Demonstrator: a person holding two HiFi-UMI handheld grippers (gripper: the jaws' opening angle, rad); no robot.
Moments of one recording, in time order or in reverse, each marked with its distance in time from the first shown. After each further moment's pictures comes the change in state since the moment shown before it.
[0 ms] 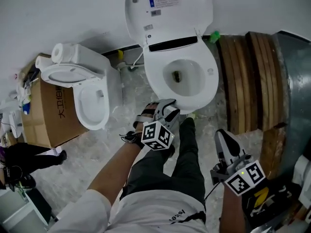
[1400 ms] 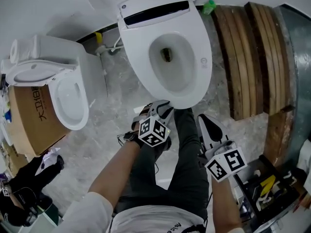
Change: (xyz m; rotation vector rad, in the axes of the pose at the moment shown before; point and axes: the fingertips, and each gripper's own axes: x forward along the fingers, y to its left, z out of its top) left arm 0.141 -0.117 -0.147 -0.251 0.087 -0.179; right arm 0.083 -0.117 -0.166 -0.055 0.054 -0.106
